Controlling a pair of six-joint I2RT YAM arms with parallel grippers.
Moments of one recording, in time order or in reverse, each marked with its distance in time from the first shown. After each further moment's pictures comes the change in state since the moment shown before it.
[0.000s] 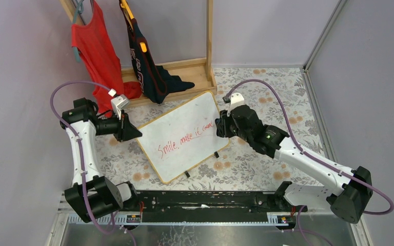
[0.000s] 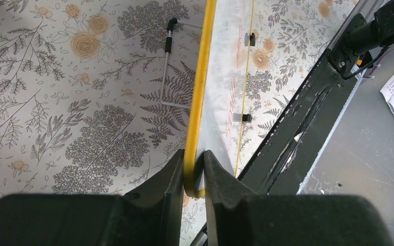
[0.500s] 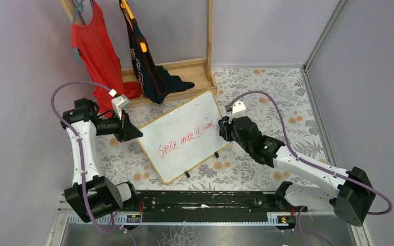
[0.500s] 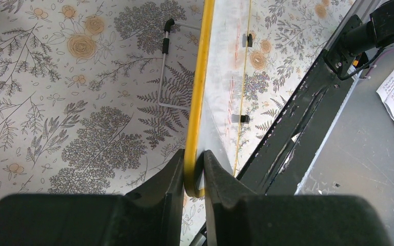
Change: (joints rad) left arm -0.008 0.001 -0.006 0.003 0.007 -0.008; right arm 0.023 -0.045 -0.197 0.249 0.137 -0.063
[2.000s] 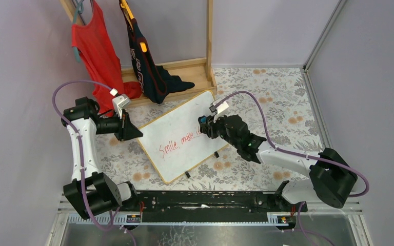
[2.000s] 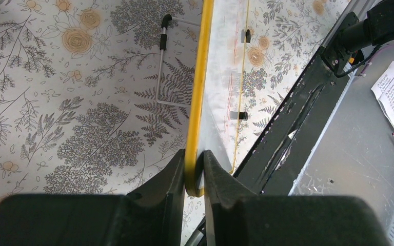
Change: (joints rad) left arm -0.005 0.030 0.014 -0.016 -0.013 0.005; right arm 0.001 0.237 -0.066 0.506 -0.225 -0.119
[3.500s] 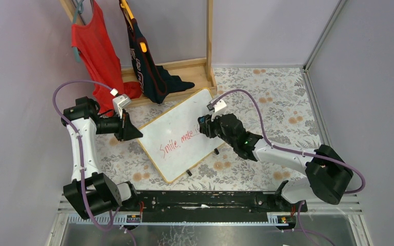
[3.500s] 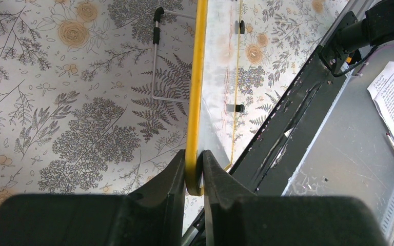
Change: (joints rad) left arm 0.000 -0.001 0.010 -0.013 -0.017 -0.023; right arm 0.019 0.047 0.051 -0.062 0.048 0.056
